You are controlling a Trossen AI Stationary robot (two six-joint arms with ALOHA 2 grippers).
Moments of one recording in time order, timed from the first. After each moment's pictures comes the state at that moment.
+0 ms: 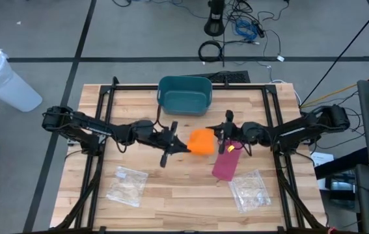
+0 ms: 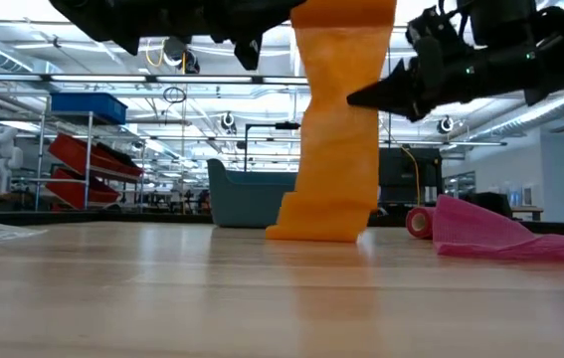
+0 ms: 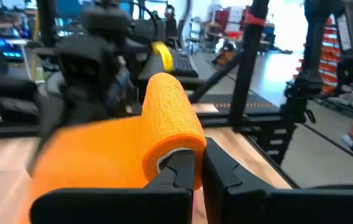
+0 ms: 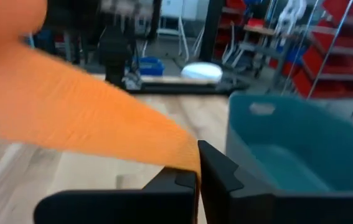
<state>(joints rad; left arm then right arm) -0.06 1.47 0.75 0.66 0.24 -0.05 0.00 1.29 0.36 0.88 0.28 -0.08</state>
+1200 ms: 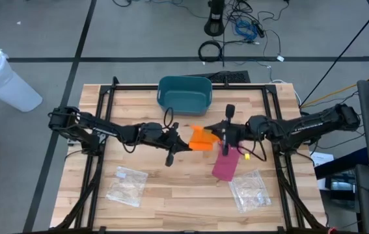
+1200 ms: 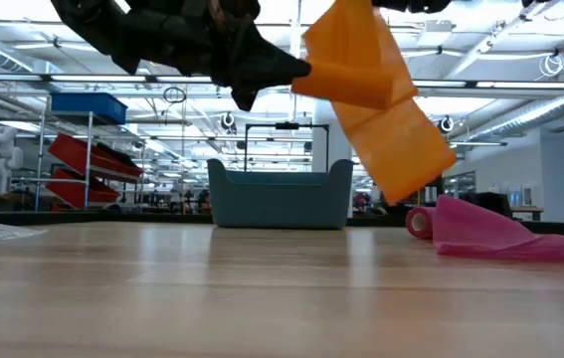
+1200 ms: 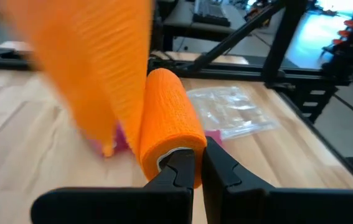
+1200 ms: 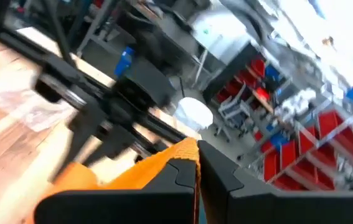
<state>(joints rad) -0.03 1.55 0.75 0.56 0.15 -0.07 0.13 1.10 0.73 0.34 0.26 -0.65</state>
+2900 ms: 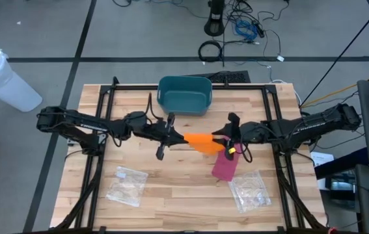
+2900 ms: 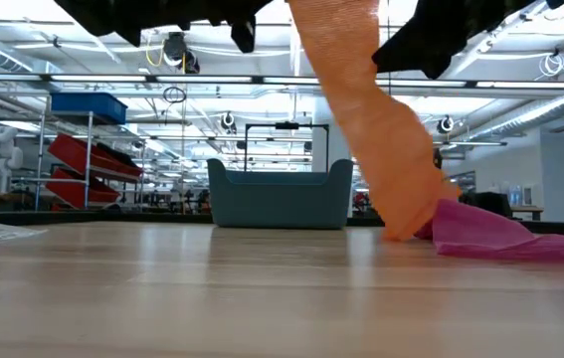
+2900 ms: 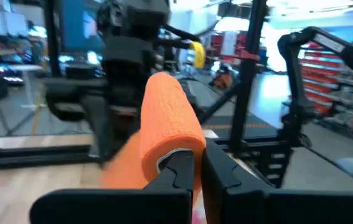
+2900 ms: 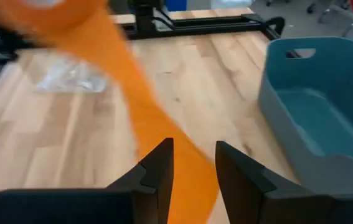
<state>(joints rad) 0.02 1.38 0.75 0.70 0.30 -0.05 0.16 1.07 0.72 -0.10 0.29 0.18</state>
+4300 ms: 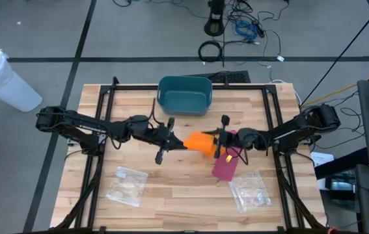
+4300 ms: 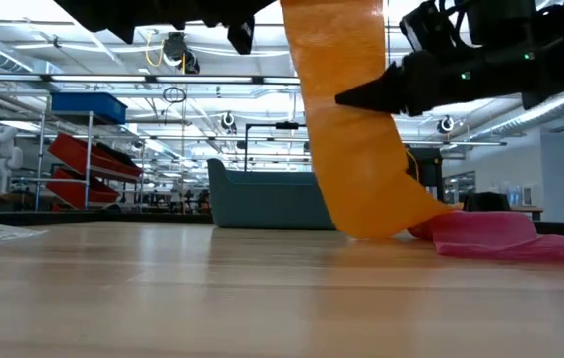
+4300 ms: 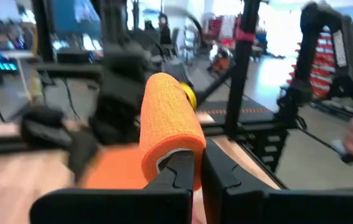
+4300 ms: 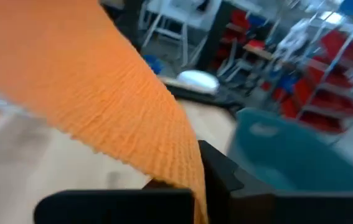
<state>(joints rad) -0.03 1.38 0.75 0.60 0.29 -0.04 0.08 1.43 0.40 1.00 0.37 -0.30</state>
